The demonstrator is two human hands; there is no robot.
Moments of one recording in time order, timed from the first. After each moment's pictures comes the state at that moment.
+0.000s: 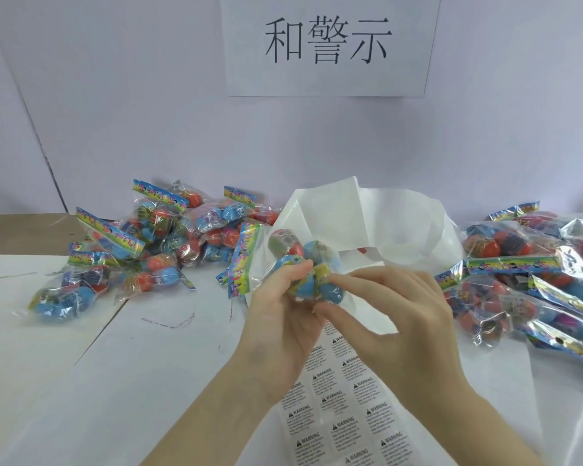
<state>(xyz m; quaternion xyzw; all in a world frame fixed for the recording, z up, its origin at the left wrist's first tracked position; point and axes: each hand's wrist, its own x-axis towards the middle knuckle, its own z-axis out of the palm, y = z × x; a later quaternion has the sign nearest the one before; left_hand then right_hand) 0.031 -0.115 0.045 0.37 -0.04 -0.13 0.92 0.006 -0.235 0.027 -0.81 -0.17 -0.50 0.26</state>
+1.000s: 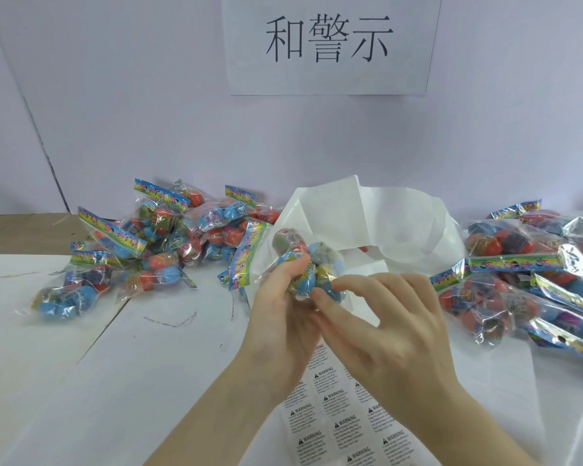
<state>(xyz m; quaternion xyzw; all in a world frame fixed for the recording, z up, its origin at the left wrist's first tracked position) 0.030 -0.114 0.043 0.40 -0.08 -0.15 0.90 0.005 -0.231 0.021 -0.80 -0.22 -0.55 0.08</state>
